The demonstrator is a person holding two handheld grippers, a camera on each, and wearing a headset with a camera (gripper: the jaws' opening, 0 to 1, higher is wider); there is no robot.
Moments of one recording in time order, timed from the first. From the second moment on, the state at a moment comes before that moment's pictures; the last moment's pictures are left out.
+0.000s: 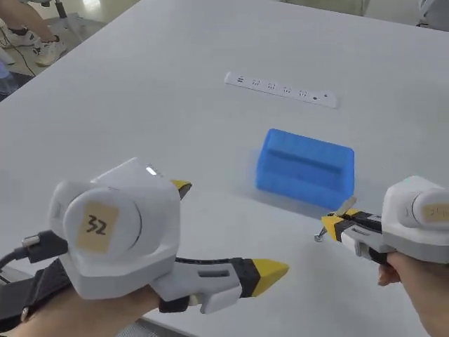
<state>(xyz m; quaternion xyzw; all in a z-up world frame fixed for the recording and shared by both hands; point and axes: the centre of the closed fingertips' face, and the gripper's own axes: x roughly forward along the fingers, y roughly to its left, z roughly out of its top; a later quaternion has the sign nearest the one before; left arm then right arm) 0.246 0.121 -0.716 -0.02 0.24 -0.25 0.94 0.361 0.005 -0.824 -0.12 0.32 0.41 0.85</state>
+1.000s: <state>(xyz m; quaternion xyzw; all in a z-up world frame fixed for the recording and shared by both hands) 0.243 0.125 -0.723 0.00 0.26 -0.24 0.94 0.361 0.016 -0.782 -0.12 0.29 0.41 0.86</state>
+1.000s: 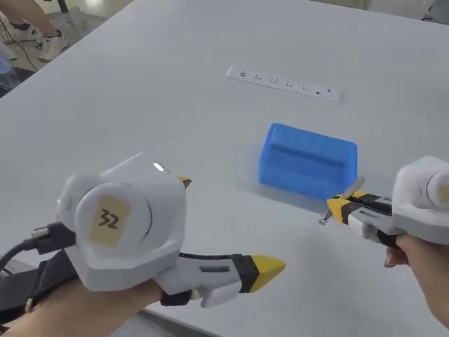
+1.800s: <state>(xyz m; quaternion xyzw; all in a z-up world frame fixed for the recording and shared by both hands) 0.244 0.130 -0.731 0.04 0.26 -0.24 0.93 0.423 0.021 -0.757 -0.12 0.25 0.38 0.88</state>
